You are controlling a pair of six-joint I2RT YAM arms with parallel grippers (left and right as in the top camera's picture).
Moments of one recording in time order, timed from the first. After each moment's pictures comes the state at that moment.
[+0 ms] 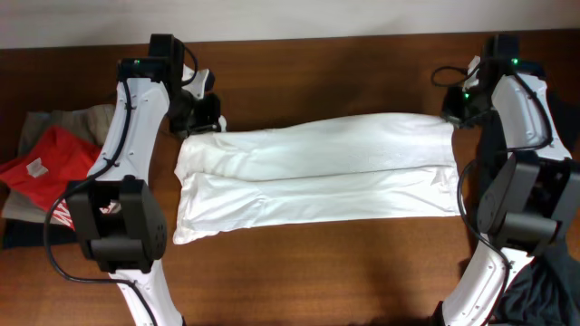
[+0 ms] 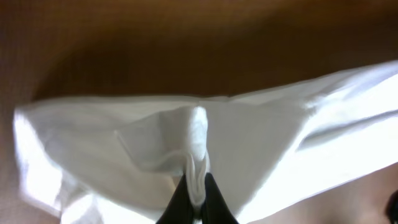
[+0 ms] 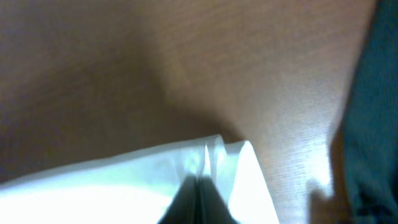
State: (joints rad) left arm -0.05 2.10 1.90 -1.23 0.34 -0.07; right arm -0.25 2.15 1.85 -1.09 -0.10 0.13
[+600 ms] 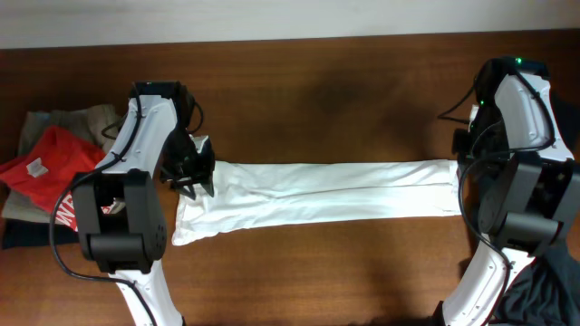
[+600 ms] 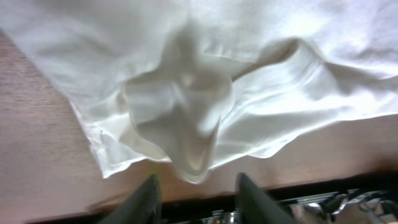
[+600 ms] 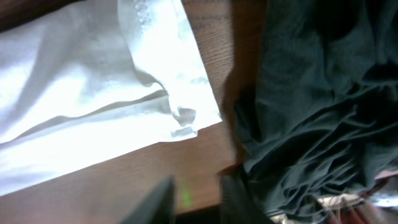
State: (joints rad) left arm -0.05 2.10 1.68 -1.53 0.18 -0.06; right arm -0.26 2.15 1.85 -1.59 0.11 0.11
